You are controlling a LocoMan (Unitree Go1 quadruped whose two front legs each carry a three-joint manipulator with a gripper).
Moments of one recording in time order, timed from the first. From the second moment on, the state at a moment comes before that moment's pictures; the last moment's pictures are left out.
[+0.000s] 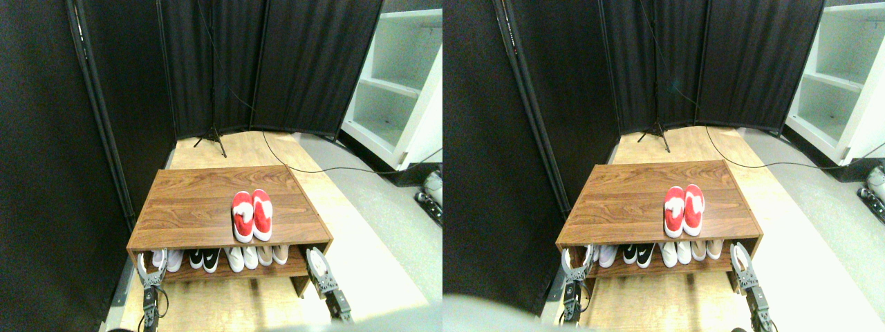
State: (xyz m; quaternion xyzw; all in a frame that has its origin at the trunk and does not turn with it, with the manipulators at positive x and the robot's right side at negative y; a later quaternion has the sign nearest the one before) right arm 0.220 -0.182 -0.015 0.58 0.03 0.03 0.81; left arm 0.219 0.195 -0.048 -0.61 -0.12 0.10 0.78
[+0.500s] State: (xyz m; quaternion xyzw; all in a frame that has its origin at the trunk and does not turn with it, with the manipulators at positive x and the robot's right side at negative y) right arm 0.224 -0.182 -0.019 0.60 0.04 0.03 0.80; left arm 0.220 0.190 -0.057 -0.64 -0.05 0.08 0.77
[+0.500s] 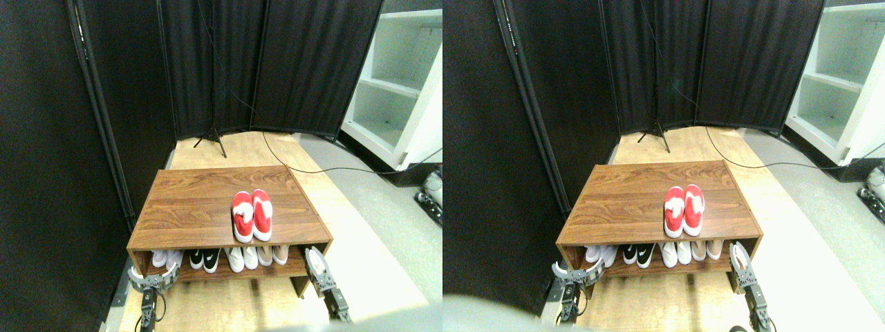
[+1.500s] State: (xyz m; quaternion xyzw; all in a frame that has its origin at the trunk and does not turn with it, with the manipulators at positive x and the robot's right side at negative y) right arm 0.222 -0.185 -0.020 0.61 0.04 0.03 0.79; left arm 0.221 0.185 -0.049 -0.63 -0.04 0.07 0.77
